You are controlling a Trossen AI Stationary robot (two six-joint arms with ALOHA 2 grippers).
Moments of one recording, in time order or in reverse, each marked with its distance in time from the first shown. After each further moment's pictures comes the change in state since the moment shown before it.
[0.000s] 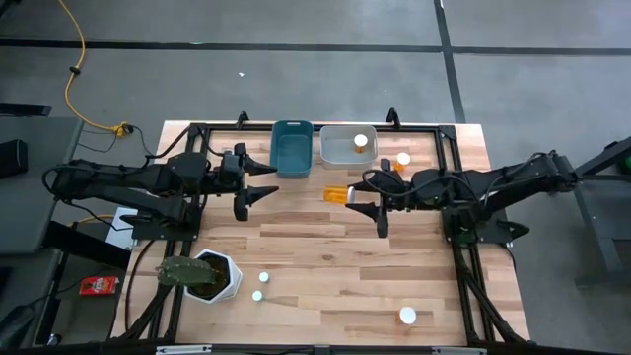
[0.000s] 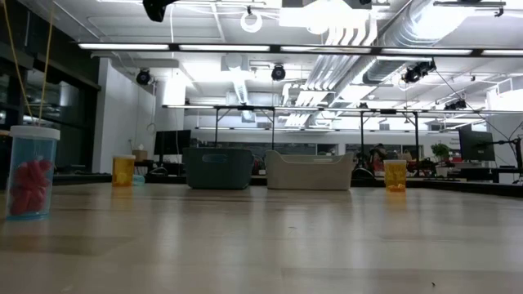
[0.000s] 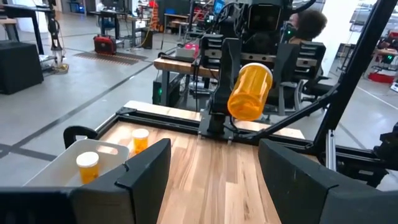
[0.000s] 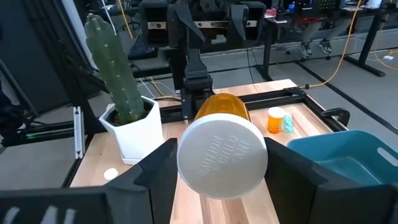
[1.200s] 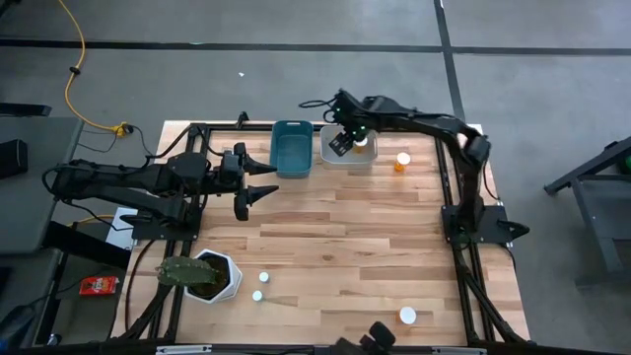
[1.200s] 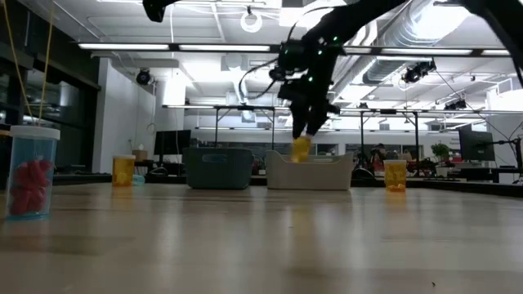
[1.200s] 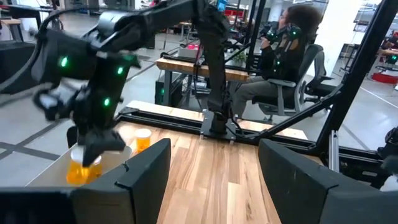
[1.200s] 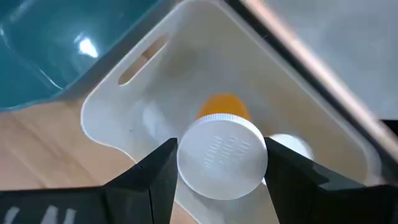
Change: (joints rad) left arm 0.000 0.000 0.000 -0.001 -0.013 0.000; right arm -0.758 0.825 0.674 -0.829 -0.217 0.047
